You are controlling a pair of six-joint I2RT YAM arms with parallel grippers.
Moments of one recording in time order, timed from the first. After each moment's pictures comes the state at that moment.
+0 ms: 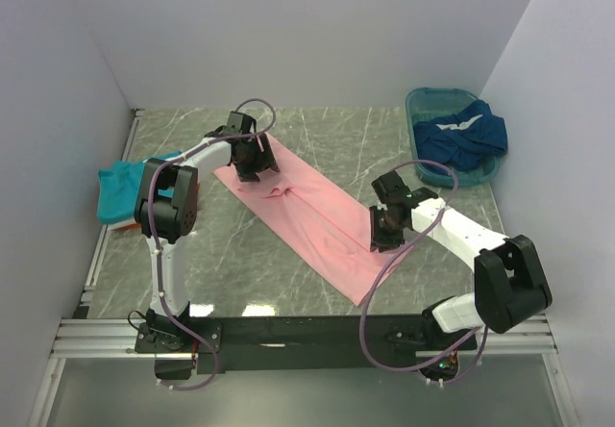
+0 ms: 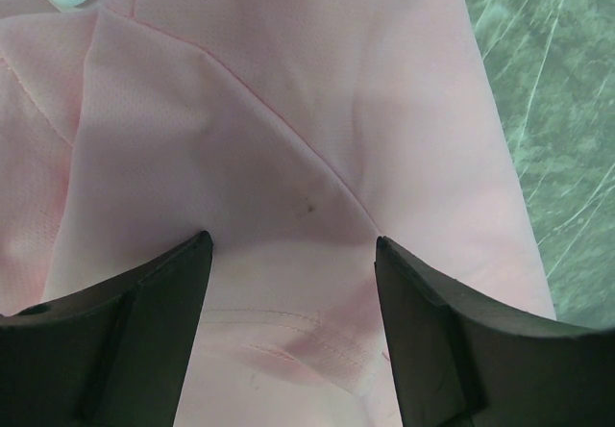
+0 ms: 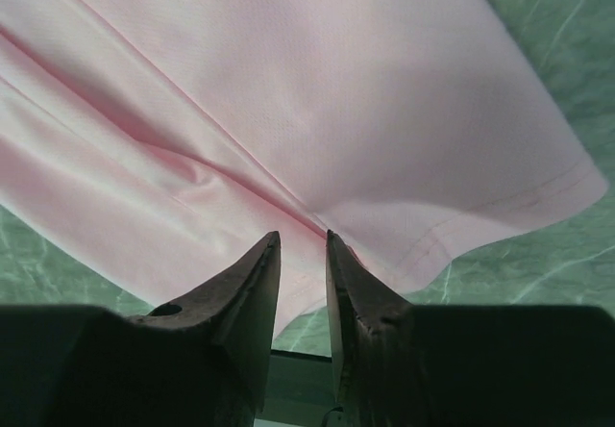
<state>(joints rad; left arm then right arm) -0.28 2.11 1.56 -0.44 0.19 -0.63 0.43 1.40 0.83 -0.75 -0.05 0.48</state>
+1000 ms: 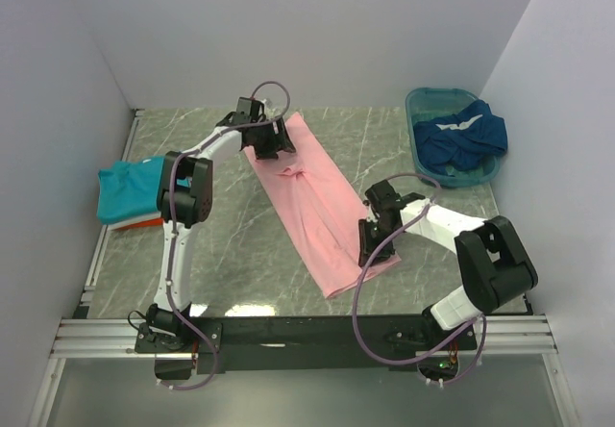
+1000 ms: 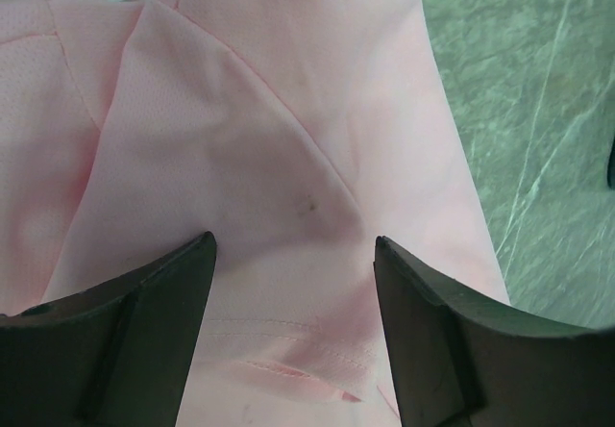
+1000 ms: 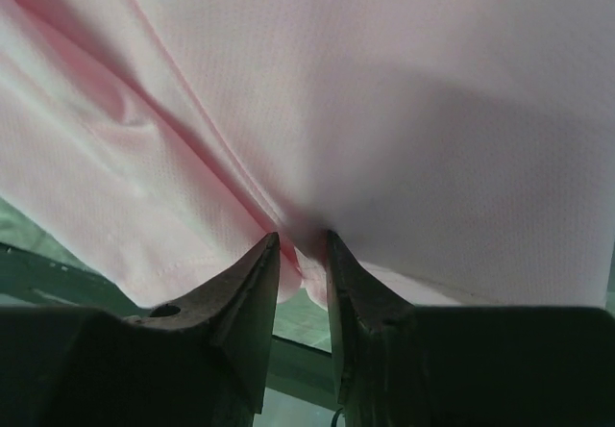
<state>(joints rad) -0.28 2.37 1.90 -0.36 0.37 -0.52 0.44 1.51 0.78 -0.66 -0.24 0.43</state>
